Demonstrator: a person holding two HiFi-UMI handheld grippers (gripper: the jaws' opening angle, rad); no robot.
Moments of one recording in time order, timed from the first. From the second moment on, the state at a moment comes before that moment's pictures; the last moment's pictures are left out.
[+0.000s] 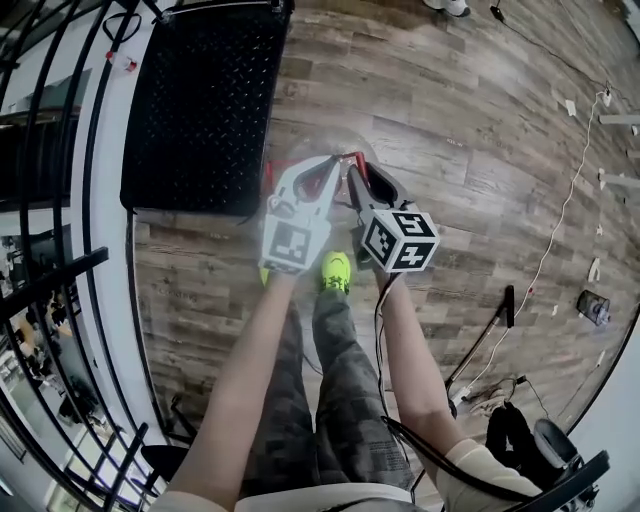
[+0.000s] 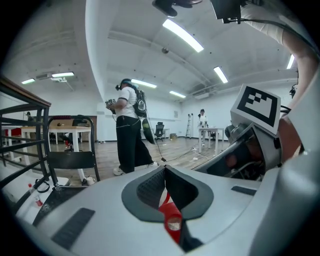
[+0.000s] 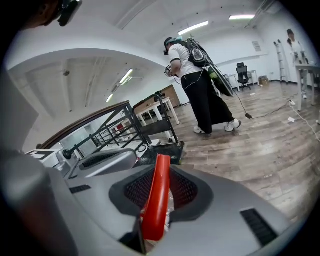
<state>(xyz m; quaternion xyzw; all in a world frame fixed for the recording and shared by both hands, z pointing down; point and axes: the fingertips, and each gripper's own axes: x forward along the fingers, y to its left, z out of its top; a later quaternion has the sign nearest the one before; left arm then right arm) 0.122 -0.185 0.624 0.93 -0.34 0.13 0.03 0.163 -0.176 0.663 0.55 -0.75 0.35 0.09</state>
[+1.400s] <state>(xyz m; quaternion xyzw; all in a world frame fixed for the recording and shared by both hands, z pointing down) -0.008 -0.230 0.445 0.85 -0.53 0.08 0.00 0.039 -0.221 0.487 0.41 -0.85 0.32 0.07</state>
